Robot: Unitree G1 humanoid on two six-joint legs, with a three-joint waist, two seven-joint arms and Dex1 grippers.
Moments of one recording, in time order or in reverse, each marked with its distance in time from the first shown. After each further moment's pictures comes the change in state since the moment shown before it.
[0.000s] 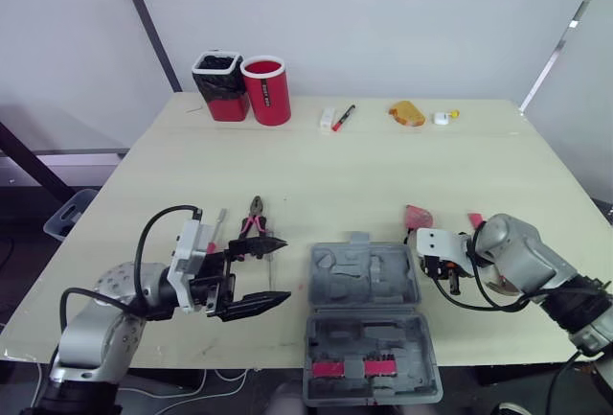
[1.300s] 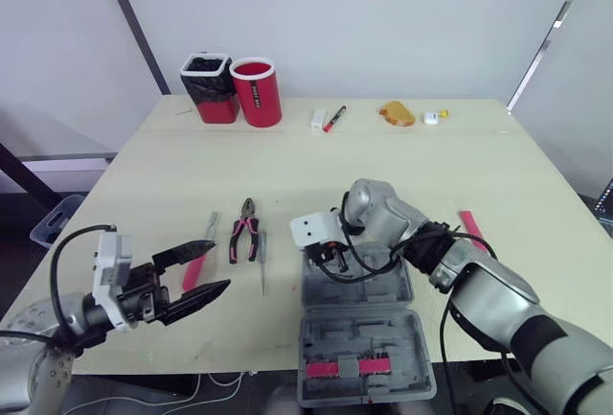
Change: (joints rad) left arm 0.192 0.047 0.287 0.091 -0.035 0.004 0.043; right arm -0.476 0.663 0.196 0.544 -0.103 -0.244 0.077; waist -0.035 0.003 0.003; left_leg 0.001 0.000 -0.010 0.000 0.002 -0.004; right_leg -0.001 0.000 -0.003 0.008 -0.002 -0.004
